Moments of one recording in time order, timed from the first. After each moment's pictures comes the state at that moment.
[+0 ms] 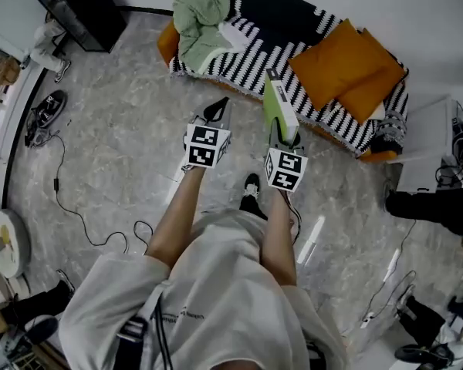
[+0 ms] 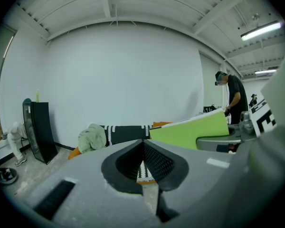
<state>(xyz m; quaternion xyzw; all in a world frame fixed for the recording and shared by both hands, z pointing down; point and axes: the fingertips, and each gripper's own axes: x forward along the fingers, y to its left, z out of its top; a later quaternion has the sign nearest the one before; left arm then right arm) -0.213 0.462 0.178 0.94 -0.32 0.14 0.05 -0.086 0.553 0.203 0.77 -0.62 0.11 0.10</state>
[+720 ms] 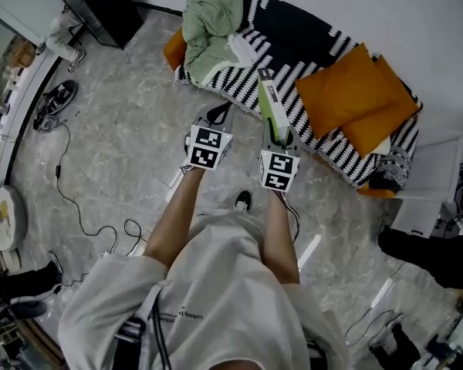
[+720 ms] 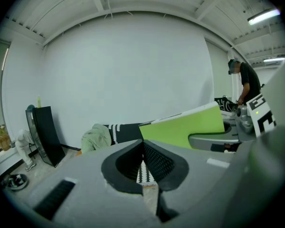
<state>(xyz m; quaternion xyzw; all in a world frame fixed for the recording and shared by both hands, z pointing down) -0.118 0.391 0.186 0.92 -0.35 0.19 0.04 -0.007 0.450 0.206 0.72 -0.68 0.08 0.10</state>
